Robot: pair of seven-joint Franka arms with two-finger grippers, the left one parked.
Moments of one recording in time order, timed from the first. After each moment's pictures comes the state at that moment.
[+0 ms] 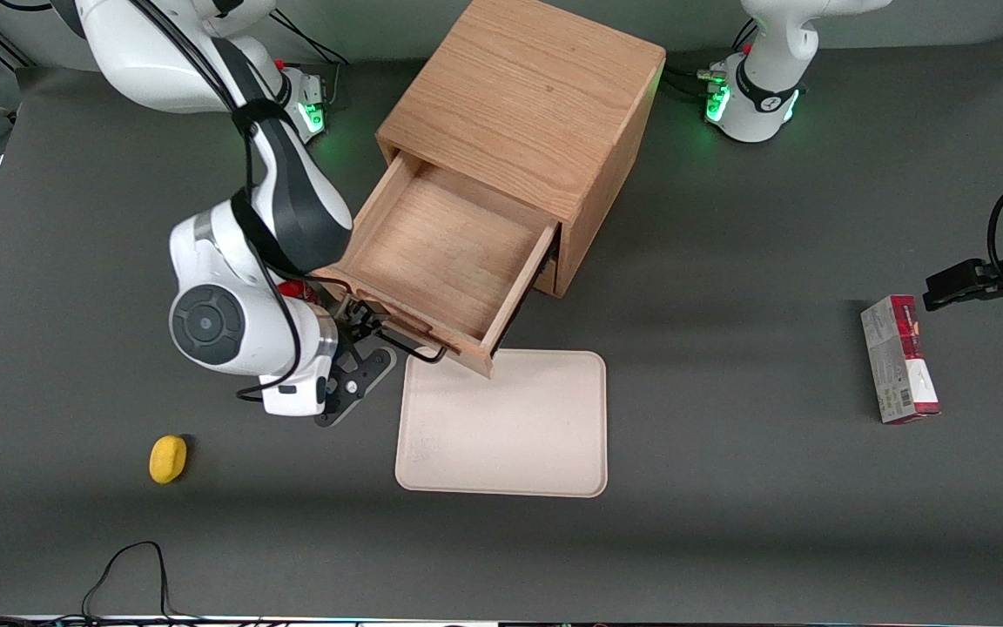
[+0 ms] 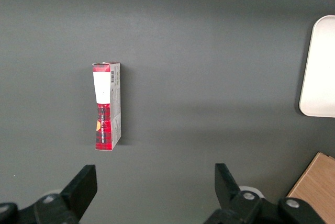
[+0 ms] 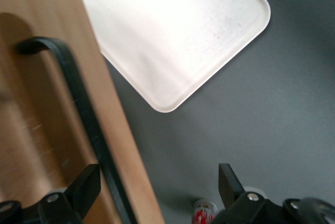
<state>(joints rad) 0.45 0.59 -0.08 -1.21 0.20 1.62 -0.40</state>
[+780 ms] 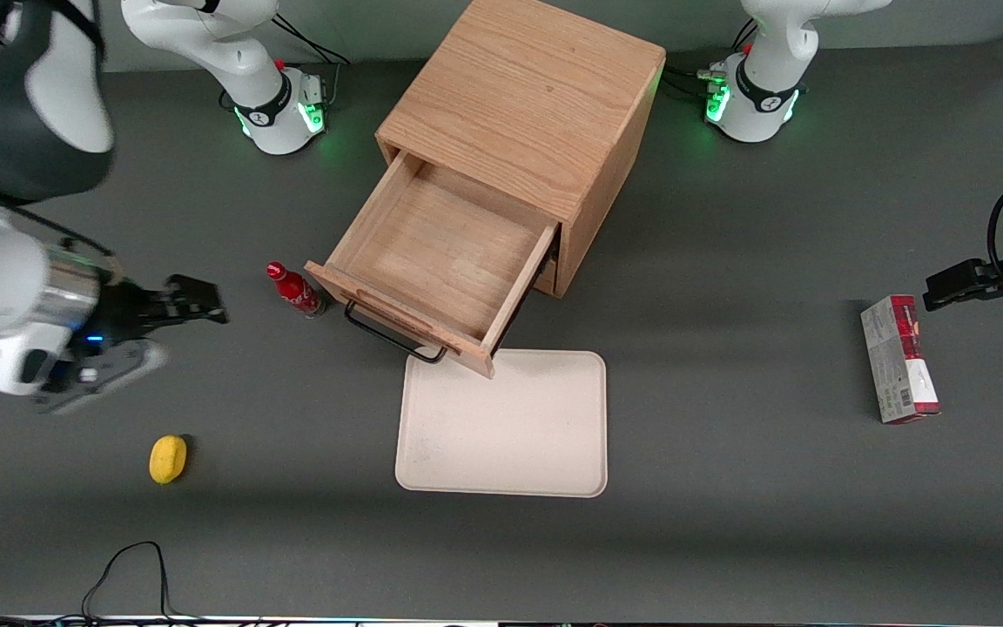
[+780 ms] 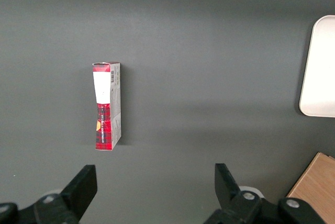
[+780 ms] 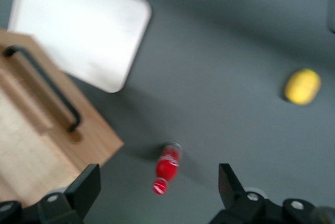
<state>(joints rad) 0.28 0.42 -0.25 -1.09 0.20 1.41 -0.24</state>
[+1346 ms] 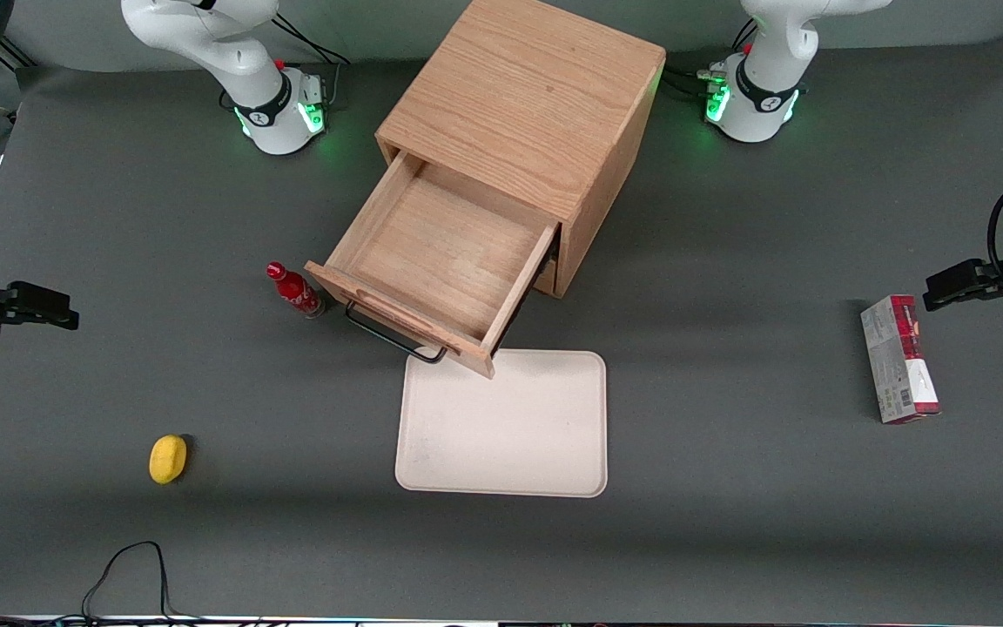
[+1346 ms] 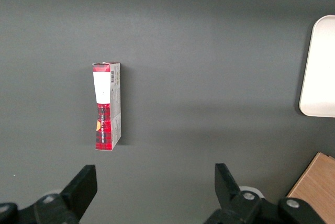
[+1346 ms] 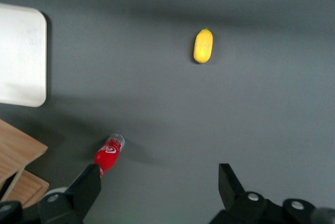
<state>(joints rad) 0.24 0.33 -0.37 -1.18 0.09 1.43 -0.17</state>
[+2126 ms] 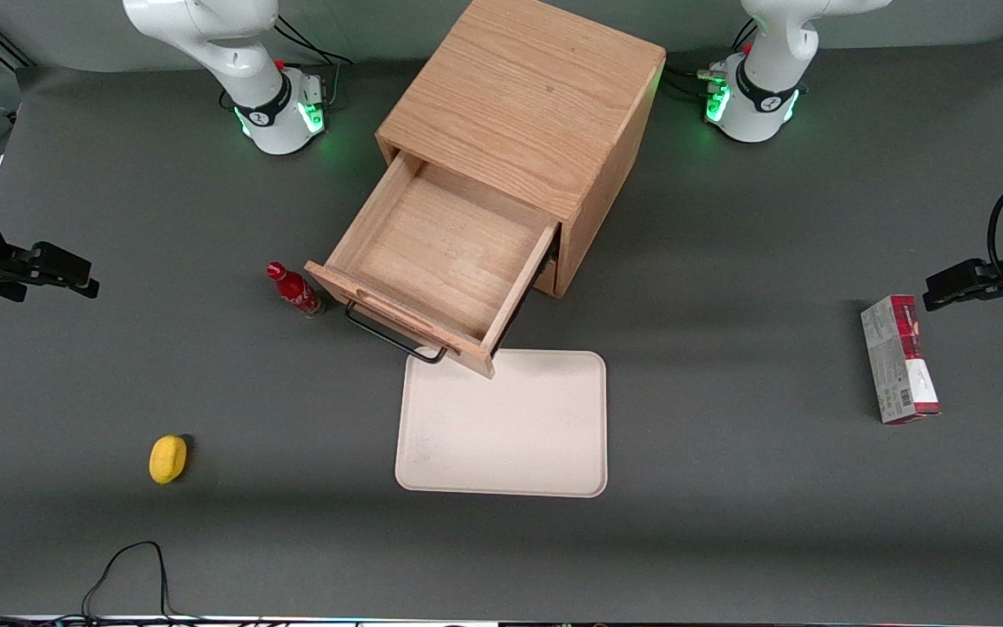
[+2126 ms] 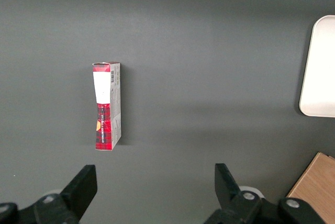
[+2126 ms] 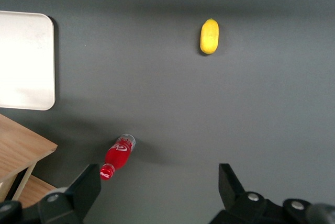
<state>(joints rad) 0.01 0.08 -0.05 -1.54 0.01 1.61 -0.05</state>
